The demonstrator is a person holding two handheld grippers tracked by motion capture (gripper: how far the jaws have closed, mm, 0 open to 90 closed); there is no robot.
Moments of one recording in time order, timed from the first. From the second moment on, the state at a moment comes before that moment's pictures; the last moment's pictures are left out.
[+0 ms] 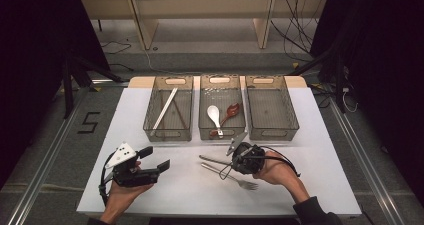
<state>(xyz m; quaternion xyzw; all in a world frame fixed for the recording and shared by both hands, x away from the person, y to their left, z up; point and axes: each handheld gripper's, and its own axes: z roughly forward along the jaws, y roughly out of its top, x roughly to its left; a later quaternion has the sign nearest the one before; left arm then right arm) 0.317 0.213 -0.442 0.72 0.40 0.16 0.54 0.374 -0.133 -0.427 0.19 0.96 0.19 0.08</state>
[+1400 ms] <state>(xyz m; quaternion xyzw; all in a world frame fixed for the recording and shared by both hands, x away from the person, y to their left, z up) 0.317 0.214 -0.442 0.72 0.40 0.16 0.54 0.456 -0.205 -0.351 0.36 0.87 0.27 0.17</state>
